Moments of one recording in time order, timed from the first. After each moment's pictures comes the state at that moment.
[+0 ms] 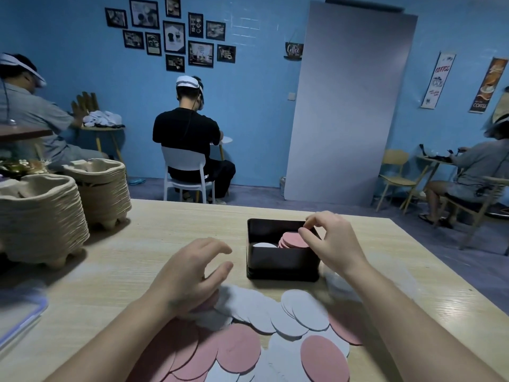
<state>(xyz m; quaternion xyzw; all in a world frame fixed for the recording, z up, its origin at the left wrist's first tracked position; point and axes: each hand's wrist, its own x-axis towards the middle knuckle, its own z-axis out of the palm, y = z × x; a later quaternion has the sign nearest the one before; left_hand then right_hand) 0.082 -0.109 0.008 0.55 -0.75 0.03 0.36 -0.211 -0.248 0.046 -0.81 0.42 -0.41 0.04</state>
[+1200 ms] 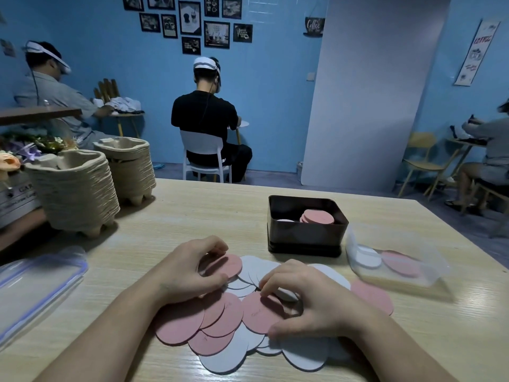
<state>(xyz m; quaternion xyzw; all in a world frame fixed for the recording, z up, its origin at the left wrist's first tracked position) 0.123 -0.076 -0.022 0.60 -0.73 -0.13 0.31 -0.173 -0.128 0.001 -0.95 0.21 -0.14 0.20</state>
